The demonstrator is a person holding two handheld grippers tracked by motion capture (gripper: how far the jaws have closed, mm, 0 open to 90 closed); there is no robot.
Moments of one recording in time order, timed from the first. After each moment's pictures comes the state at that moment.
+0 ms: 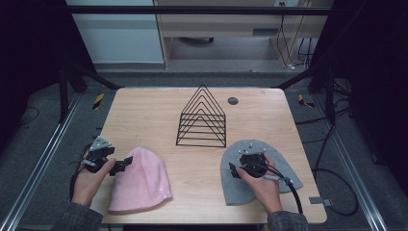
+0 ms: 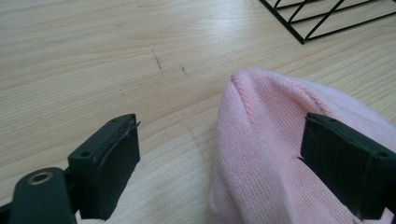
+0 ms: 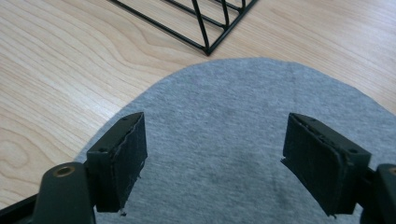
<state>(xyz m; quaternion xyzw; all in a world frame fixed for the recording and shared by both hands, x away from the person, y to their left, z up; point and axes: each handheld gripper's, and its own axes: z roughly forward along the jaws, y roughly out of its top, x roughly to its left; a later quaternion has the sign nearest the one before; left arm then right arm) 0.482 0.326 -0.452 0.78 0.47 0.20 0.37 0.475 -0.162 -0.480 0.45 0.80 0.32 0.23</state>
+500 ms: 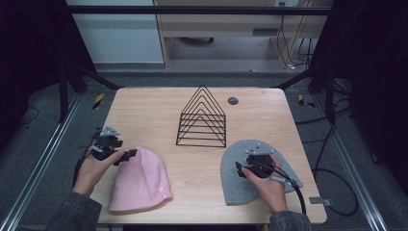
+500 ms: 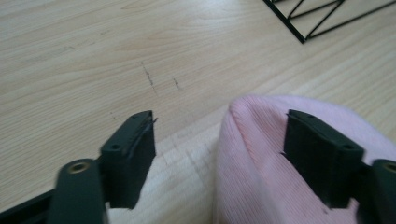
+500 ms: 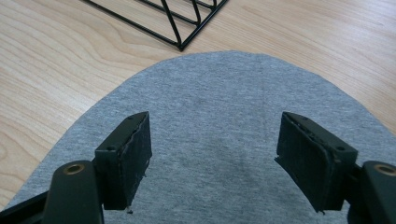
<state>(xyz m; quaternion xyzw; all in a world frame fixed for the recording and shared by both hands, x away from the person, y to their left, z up) 0.518 0.313 -0.439 0.81 0.46 0.16 0.34 0.471 -0.179 -0.478 0.47 0.79 0.32 0.25</state>
